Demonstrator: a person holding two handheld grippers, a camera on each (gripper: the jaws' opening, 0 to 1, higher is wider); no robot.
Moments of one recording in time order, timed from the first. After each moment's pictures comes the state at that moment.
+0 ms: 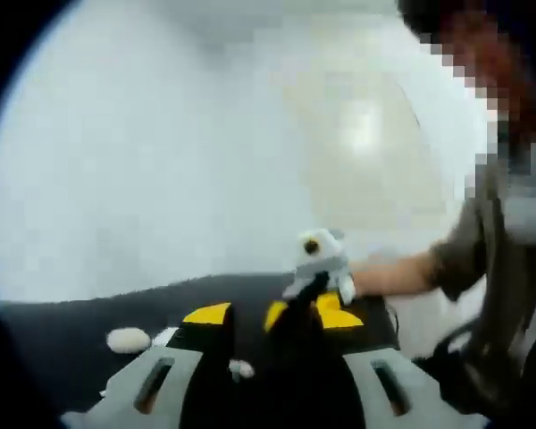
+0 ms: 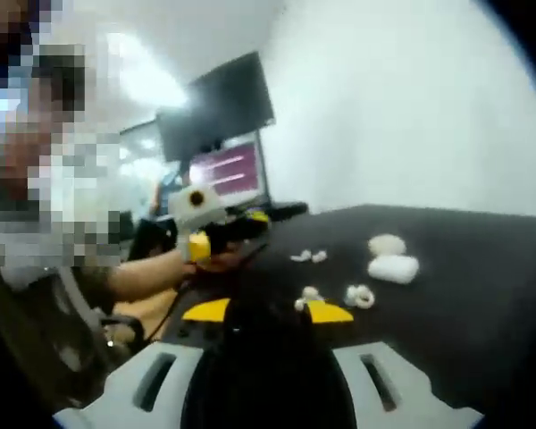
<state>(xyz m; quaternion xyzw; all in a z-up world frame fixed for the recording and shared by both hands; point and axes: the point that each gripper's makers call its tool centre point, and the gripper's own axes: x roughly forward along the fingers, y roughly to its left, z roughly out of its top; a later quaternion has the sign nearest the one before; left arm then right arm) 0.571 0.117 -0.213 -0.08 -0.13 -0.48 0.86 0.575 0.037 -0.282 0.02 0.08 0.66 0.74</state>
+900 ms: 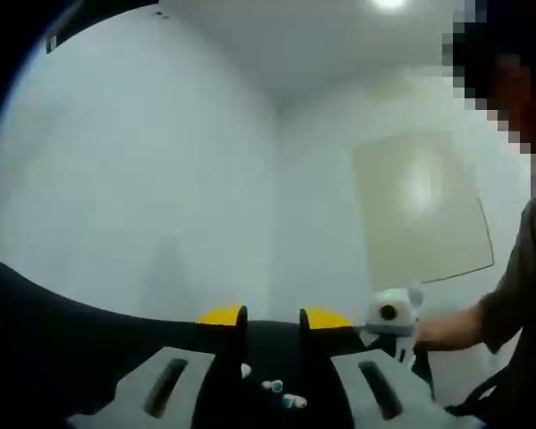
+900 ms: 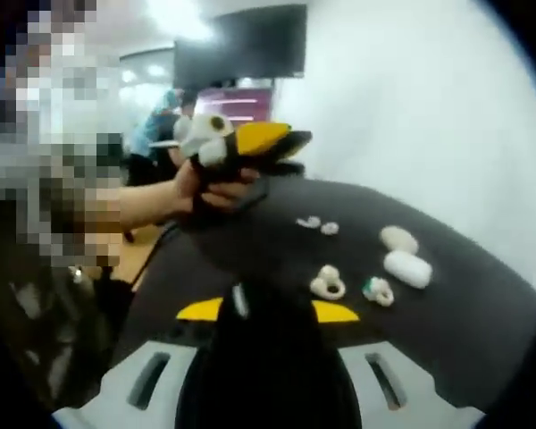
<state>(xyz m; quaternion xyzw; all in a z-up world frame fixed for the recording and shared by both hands) 0.593 0.156 -0.200 -0.11 -0.17 -0.39 0.90 0.560 0.059 -0.317 -0.17 0.09 0.63 0.75</state>
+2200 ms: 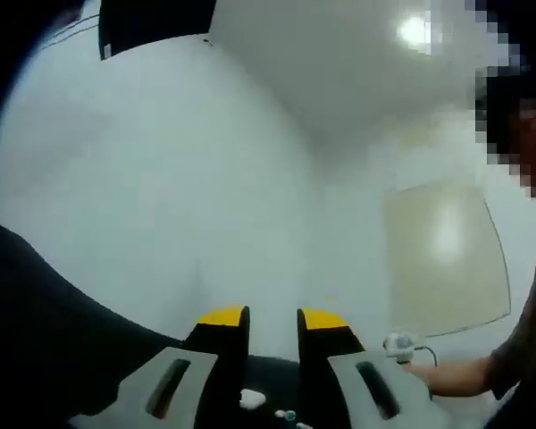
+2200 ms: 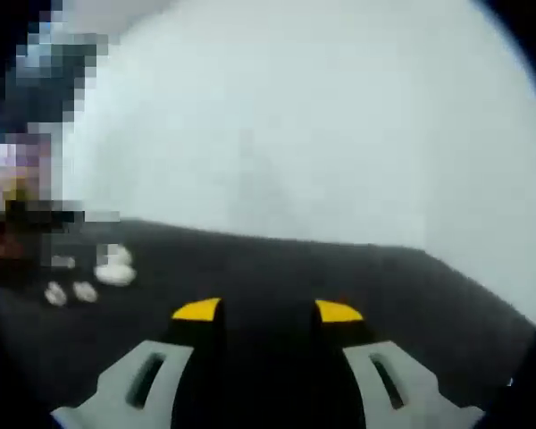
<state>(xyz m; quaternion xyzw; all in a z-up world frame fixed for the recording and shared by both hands) 0.595 0.217 -0.179 -0.25 -0.23 -0.31 0.89 0.709 -0.139 -0.247 0.00 0.02 0.20 0.98</state>
